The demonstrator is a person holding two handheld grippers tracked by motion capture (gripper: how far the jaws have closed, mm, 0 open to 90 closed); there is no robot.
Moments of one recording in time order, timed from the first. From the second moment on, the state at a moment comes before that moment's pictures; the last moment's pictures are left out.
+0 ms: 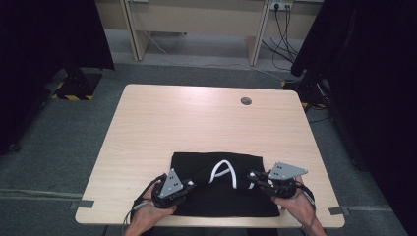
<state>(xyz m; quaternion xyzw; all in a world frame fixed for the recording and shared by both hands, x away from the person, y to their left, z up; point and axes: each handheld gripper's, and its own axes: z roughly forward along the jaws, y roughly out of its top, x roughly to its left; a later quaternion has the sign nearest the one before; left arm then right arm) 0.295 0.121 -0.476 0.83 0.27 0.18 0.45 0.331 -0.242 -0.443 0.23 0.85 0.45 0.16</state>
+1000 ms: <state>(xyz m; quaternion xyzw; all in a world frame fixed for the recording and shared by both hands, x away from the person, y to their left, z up) 0.347 0.097 -0.474 0.83 0.29 0.17 0.43 0.372 -0.266 -0.462 0.31 0.85 0.41 0.14</state>
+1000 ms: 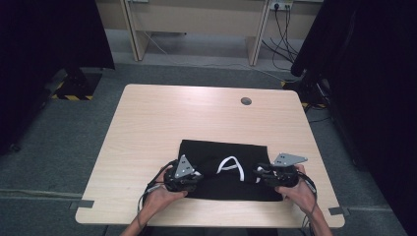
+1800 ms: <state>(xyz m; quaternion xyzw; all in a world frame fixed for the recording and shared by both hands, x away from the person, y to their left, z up) 0.354 0.090 -0.454 0.83 0.26 0.13 0.47 0.371 -0.243 -0.431 0.26 0.86 0.42 0.09</state>
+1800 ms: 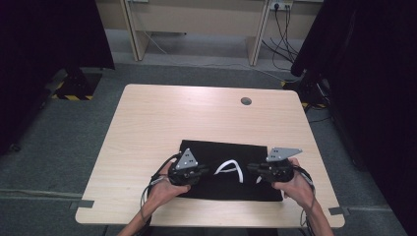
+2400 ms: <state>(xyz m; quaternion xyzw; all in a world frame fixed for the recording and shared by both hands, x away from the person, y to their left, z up) 0.310 0.103 -0.446 0.81 0.25 0.08 0.53 0.317 -0.278 -0.426 0.29 0.84 0.45 0.10</state>
